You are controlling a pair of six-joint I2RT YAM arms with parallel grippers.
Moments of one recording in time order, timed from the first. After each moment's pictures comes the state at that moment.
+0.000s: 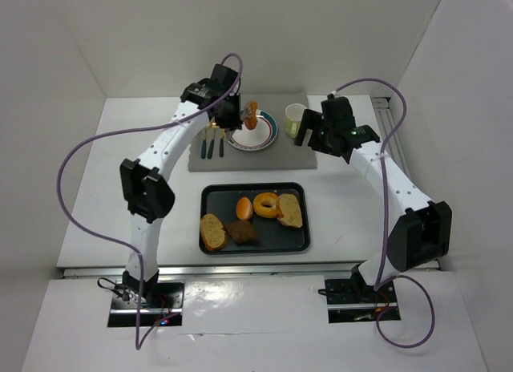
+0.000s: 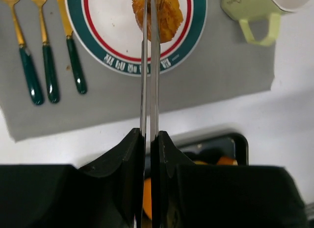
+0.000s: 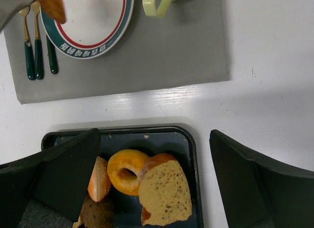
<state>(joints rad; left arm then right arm) -0.44 2.09 2.23 -1.01 -0.03 -0.43 0.31 1.50 1.36 -0.59 0.07 0.52</state>
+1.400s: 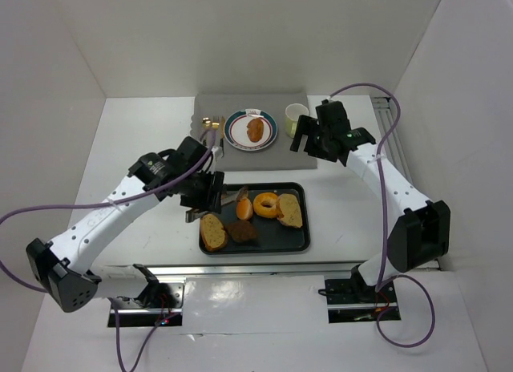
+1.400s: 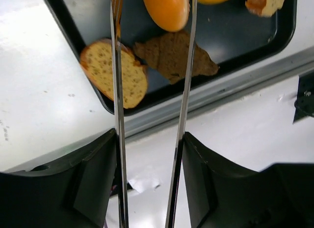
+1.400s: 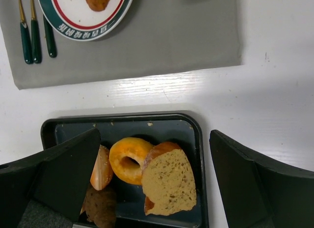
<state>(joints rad) -0.65 1.26 1.33 -1.14 0.04 -0.45 0.34 1.49 1.33 -0.62 0.06 0.54</state>
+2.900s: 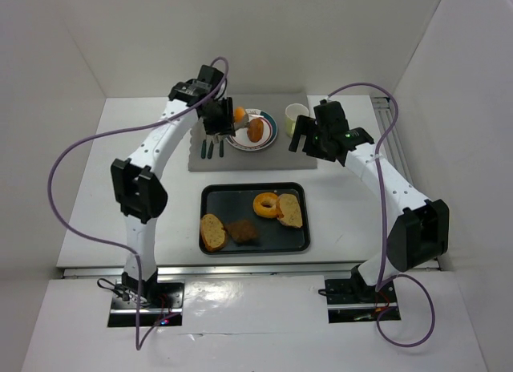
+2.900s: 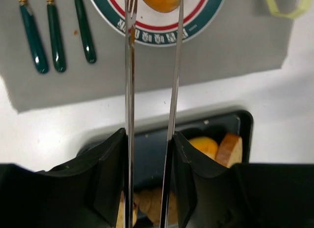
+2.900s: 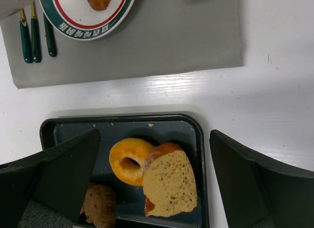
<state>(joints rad) -0.37 2.03 2.15 -1.09 0.08 -0.44 0.36 1.50 1.33 -0.61 0.07 0.54</state>
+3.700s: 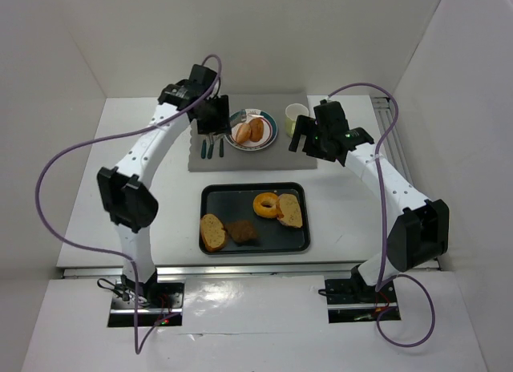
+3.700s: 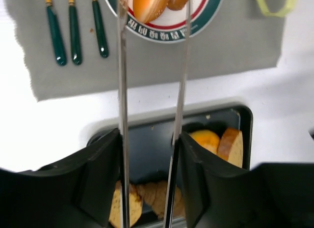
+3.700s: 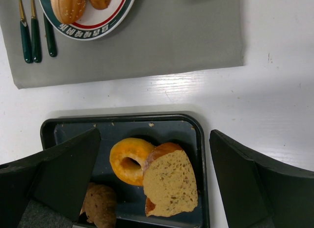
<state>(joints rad) -0.37 1.99 2.11 -1.05 0.04 -0.43 0.36 1.50 1.33 -0.61 0.07 0.54</state>
